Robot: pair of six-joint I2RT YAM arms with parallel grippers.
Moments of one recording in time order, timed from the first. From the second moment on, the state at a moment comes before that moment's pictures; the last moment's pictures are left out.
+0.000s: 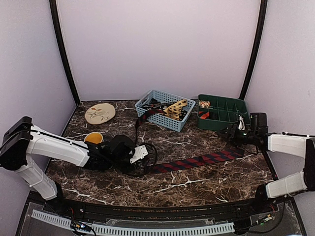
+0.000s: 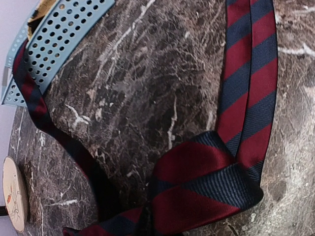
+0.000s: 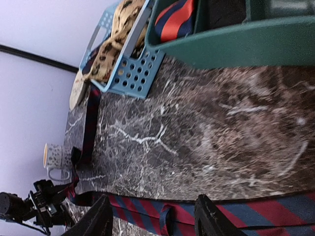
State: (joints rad) left arm -1.02 1.52 0.73 0.00 -0.33 0.35; right arm 0.05 1.21 0.52 0.06 -0.64 0.60
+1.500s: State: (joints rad) left arm -0.50 2.04 1.54 -0.16 0.13 0.04; right arm 0.00 1.38 0.58 -0.21 -0.52 0.49
